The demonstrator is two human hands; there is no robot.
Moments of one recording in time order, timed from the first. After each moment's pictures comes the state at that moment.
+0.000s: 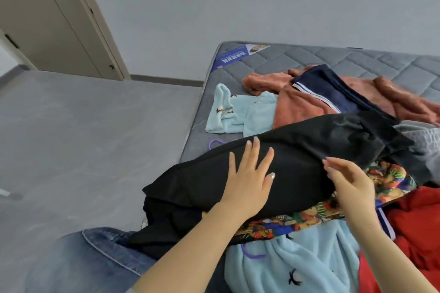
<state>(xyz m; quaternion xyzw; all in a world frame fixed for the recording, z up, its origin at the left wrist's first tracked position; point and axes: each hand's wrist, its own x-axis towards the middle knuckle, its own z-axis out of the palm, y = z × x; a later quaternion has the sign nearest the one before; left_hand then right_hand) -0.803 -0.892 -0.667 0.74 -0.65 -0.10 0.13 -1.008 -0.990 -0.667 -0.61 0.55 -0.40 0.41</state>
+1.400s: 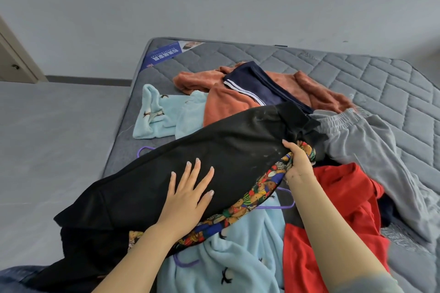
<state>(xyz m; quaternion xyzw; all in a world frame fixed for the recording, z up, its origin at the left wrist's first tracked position) -0.821 -0.892 -0.716 0.72 -0.67 -0.15 0.08 -1.037 -1.067 -0.649 -0.12 0.59 -0.44 0.67</state>
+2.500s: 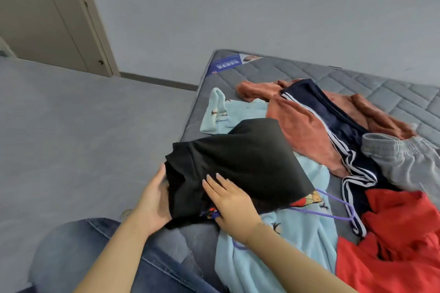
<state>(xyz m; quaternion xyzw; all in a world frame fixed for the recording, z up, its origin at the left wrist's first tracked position) -0.689 -0.775 -0.678 0.39 0.03 -0.68 0.62 -0.872 -0.872 -0.658 -0.97 0.20 0.02 0.10</state>
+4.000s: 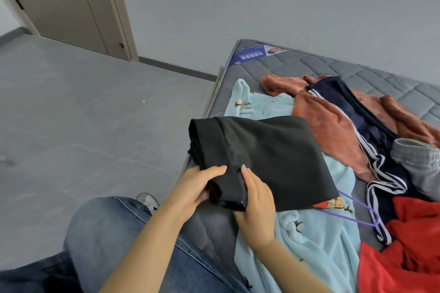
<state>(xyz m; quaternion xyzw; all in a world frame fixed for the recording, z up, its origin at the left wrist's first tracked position) -0.712 -0.778 -0.634 0.56 -0.07 -0.58 0.59 -0.868 -0.846 -0.703 -0.88 0.31 -0.30 0.17</state>
